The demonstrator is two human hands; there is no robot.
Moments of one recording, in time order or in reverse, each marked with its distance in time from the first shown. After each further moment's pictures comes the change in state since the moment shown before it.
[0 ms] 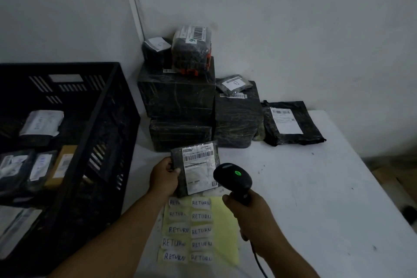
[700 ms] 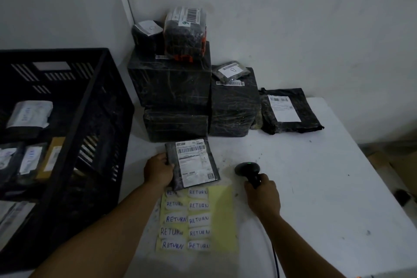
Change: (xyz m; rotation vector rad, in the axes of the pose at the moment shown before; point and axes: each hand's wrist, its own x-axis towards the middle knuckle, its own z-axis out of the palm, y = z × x) left_hand 0.016 -0.021 0.002 0.112 0.009 -0.107; right_hand 0.080 0.072 -0.025 -0.515 0.383 0.053
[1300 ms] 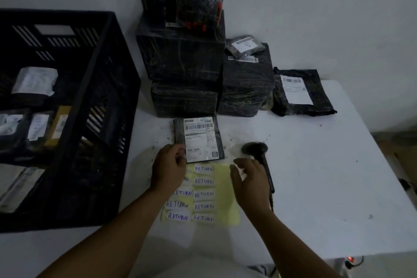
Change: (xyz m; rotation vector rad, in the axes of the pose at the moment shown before) left_hand -0.079 -0.016 -0.008 0.242 0.035 0.429; right_hand -0.052 -0.013 0.027 0.036 0.175 -0.510
